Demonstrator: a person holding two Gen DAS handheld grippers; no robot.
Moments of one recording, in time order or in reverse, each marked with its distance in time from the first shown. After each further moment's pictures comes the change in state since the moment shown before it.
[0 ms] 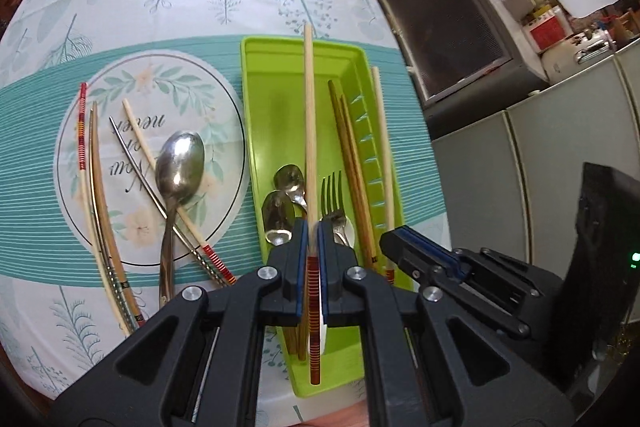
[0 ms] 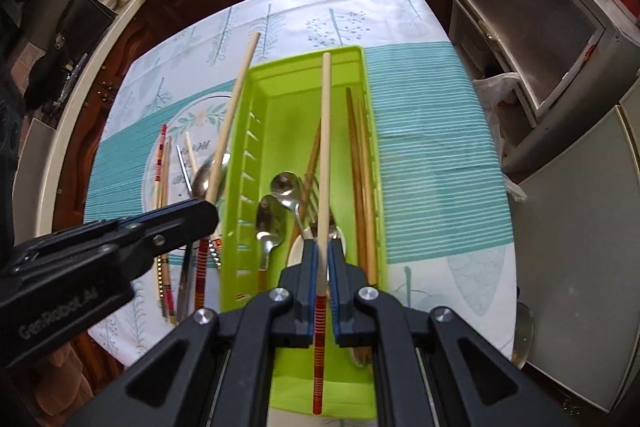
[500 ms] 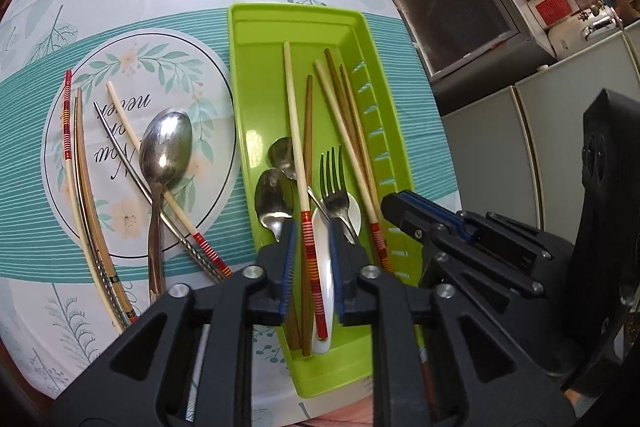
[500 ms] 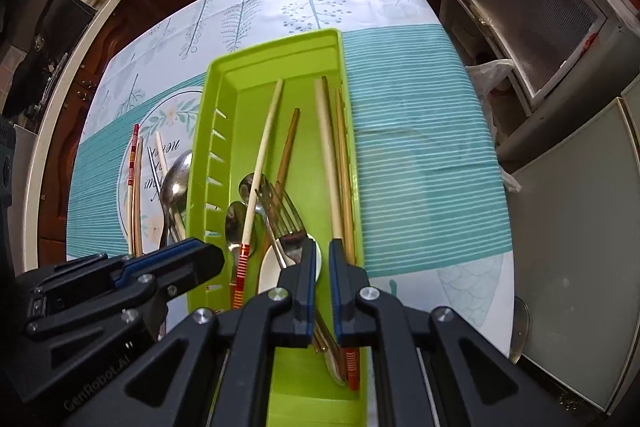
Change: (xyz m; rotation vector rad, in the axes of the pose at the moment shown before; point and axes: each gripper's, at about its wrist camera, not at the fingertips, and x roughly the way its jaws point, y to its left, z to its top) left arm 0.019 -0.003 -0.008 0.041 0.059 0.012; right arm 0.021 -0.012 0.009 0.029 0.046 -0.025
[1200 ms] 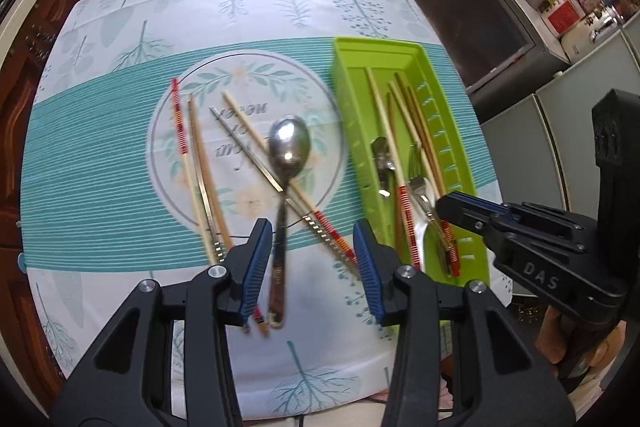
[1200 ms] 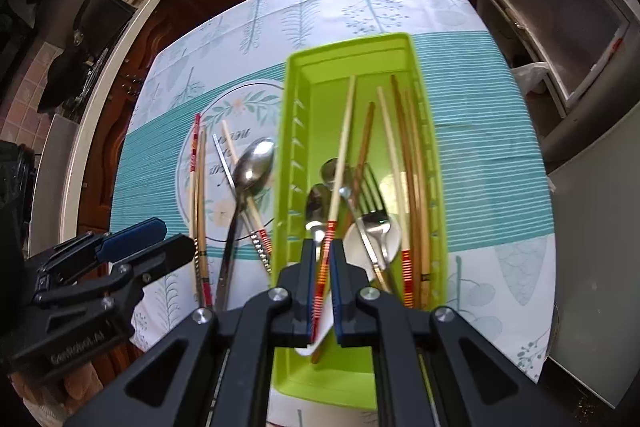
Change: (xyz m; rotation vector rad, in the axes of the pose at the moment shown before) left arm -0.076 0.069 -0.030 0.005 -0.094 0.128; right arm -0.020 0.039 -0.013 -0.032 0.001 0.144
